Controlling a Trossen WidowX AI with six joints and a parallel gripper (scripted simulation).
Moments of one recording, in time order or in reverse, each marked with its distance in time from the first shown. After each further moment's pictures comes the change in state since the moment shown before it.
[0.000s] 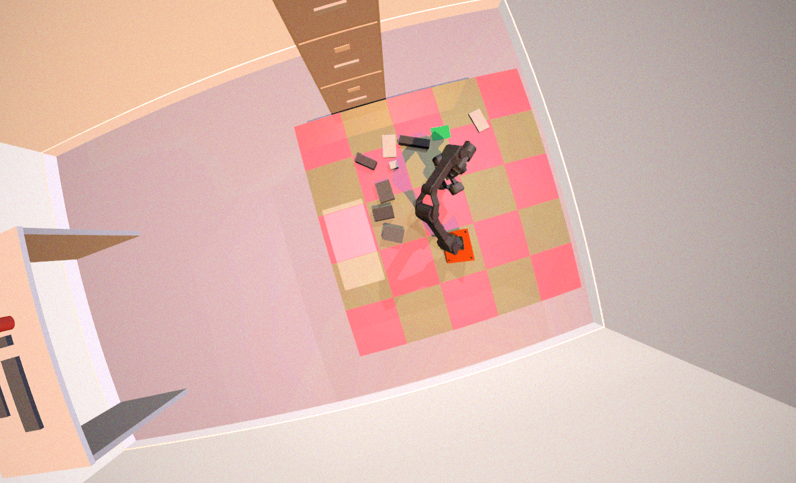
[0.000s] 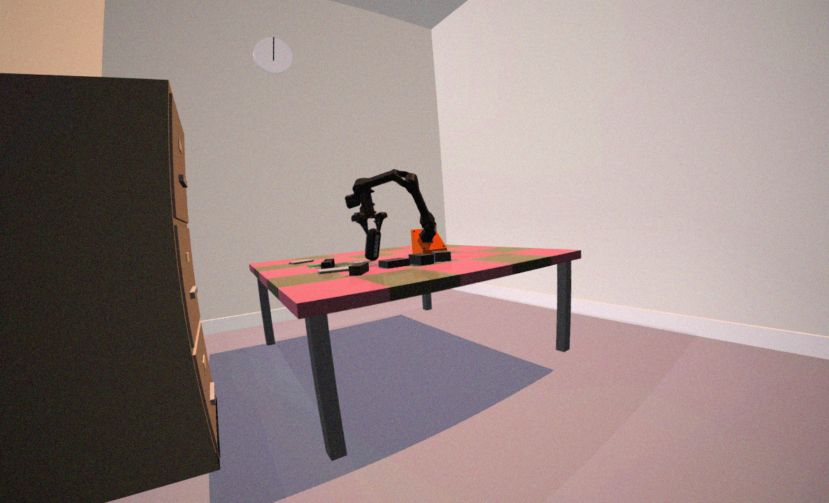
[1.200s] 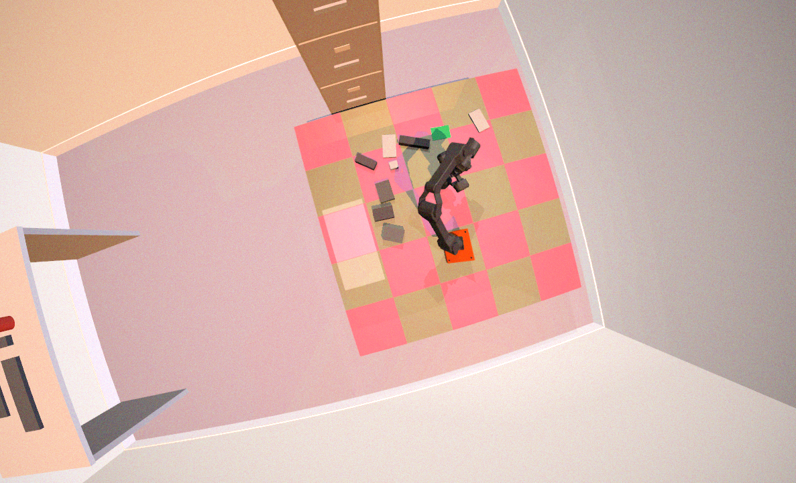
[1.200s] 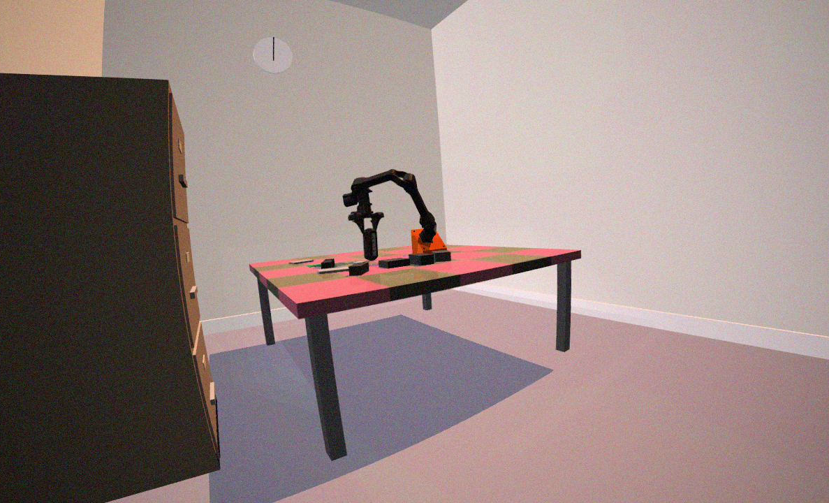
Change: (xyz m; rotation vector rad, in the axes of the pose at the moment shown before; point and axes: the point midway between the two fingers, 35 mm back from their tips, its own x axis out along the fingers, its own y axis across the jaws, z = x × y) arm -0.008 0.001 0.026 -0.004 -0.063 0.001
